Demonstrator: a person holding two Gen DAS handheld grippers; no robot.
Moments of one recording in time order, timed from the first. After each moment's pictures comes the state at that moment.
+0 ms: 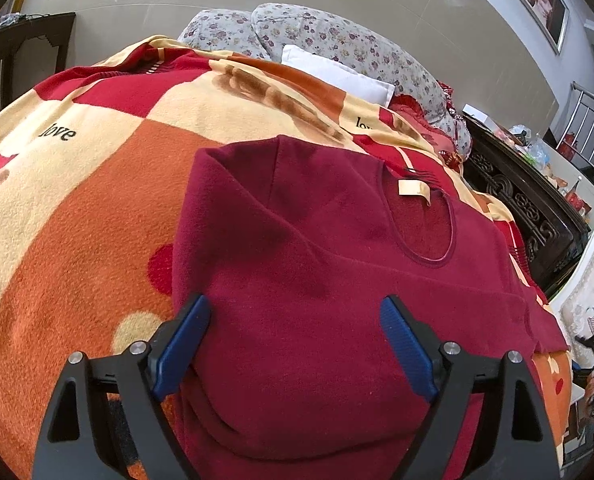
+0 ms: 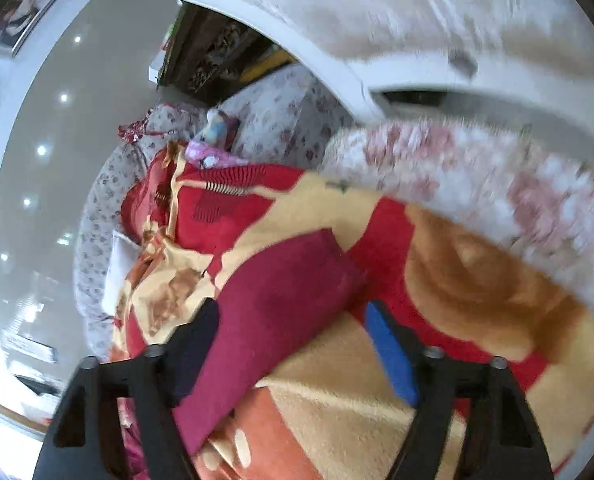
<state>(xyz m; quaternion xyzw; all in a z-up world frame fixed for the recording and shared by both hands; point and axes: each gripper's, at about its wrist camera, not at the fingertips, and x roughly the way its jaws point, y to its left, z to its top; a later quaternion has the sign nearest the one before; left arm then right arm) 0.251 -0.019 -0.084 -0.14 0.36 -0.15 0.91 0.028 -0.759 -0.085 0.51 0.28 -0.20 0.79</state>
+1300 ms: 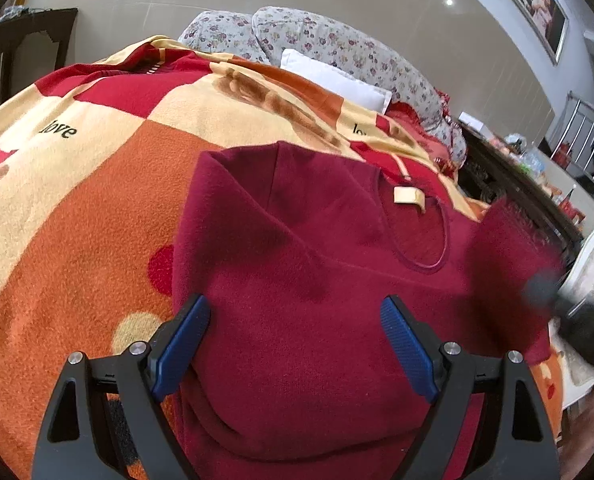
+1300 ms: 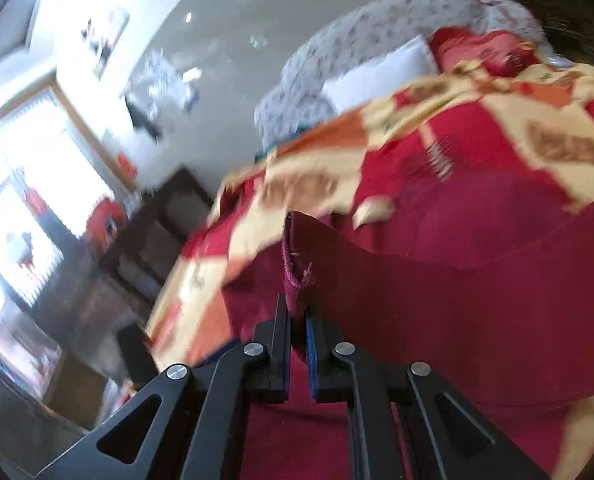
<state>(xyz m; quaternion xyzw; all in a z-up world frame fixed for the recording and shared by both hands) 0.247 -0.011 -0.081 -0.17 0.35 -0.16 0.91 0.212 -0.268 -0.030 0.21 0.36 0.20 0.89</state>
